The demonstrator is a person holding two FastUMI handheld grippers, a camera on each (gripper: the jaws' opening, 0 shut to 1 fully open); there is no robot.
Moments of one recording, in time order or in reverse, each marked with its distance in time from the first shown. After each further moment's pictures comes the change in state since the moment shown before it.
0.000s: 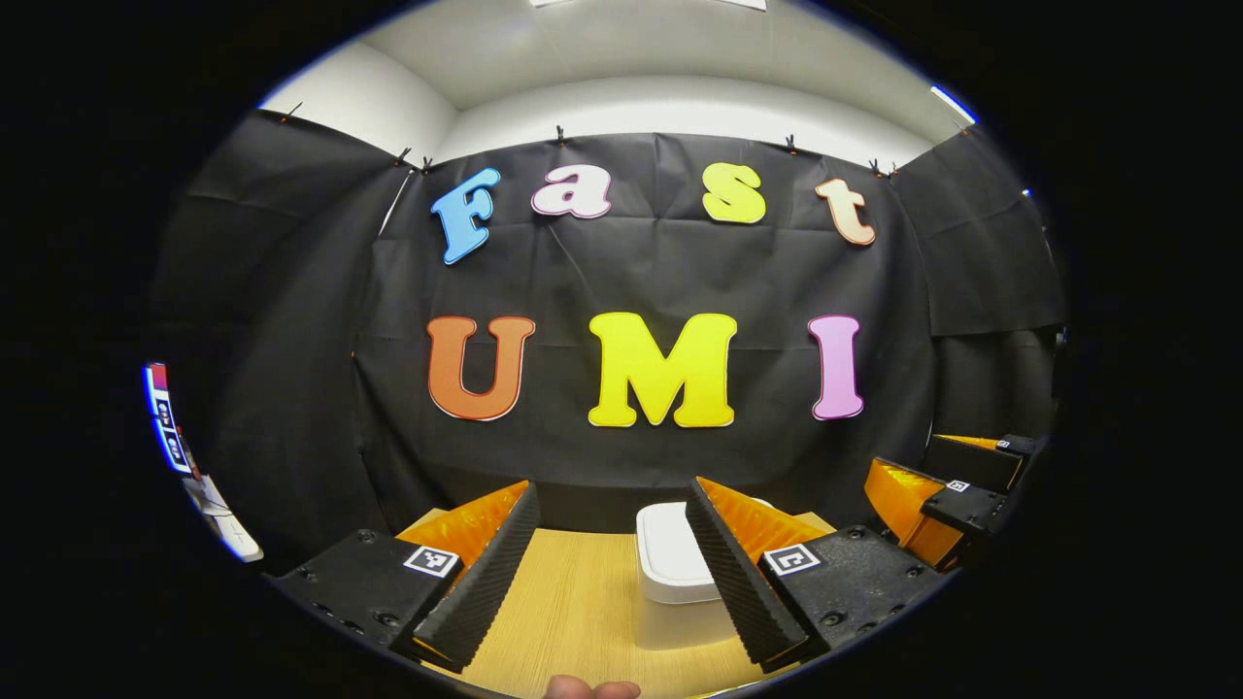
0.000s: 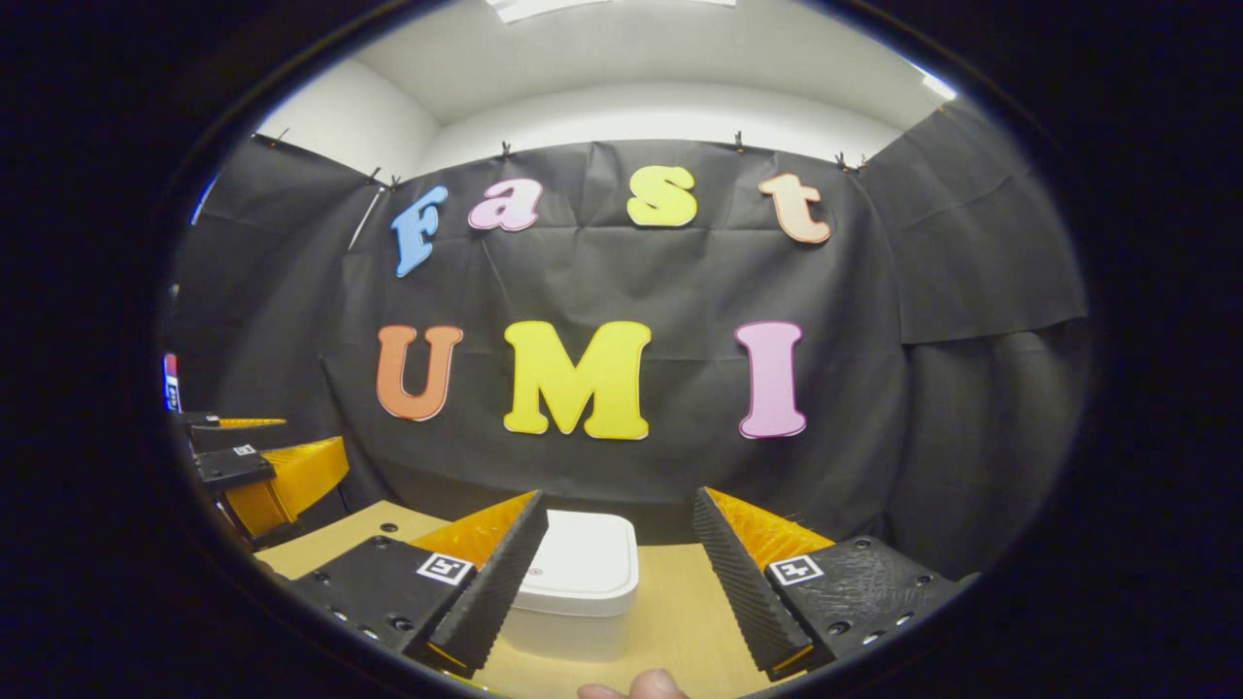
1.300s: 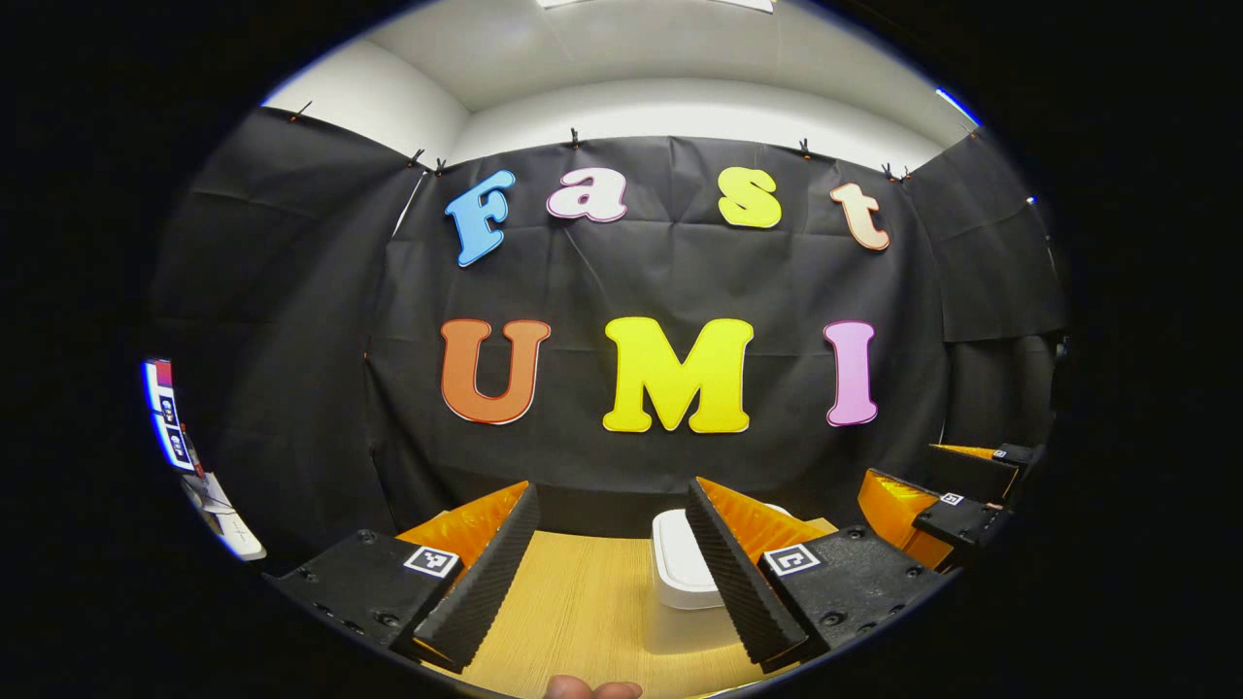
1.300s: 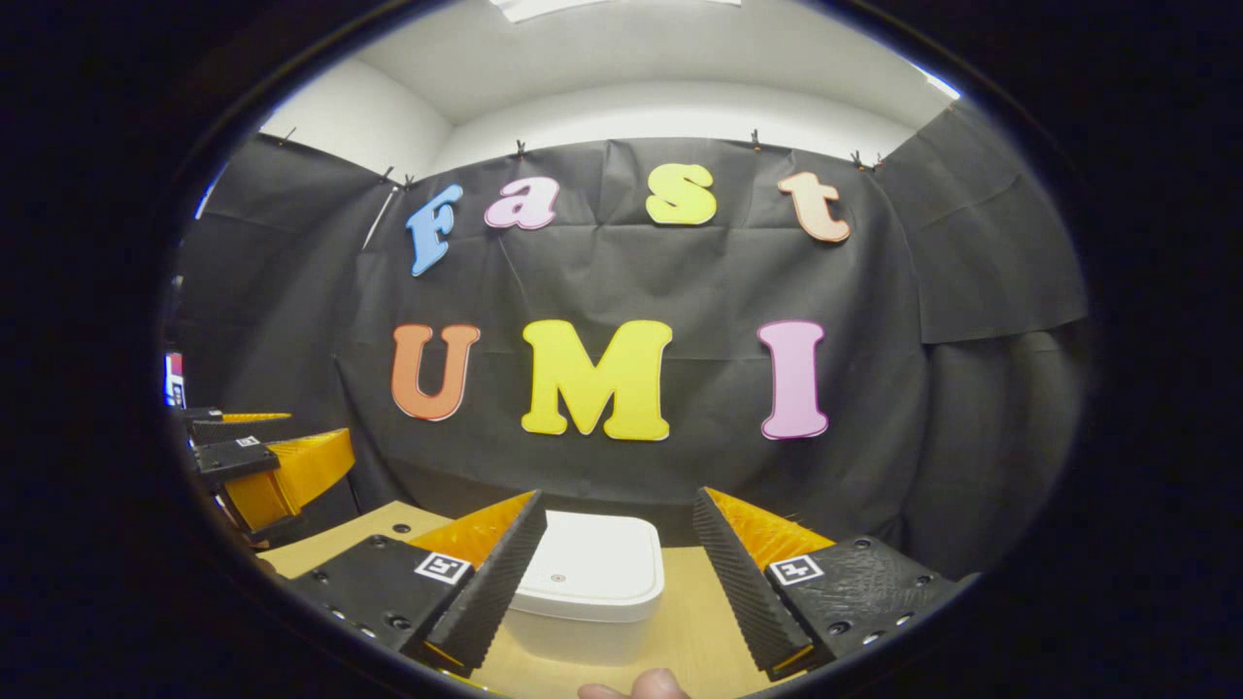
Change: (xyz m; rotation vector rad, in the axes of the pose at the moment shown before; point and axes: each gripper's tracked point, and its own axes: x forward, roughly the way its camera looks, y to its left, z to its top) left arm 0.005 0.018 0.003 -0.007 -0.013 0.038; right arm 0.013 0.023 -0.004 -0.005 0.000 0.049
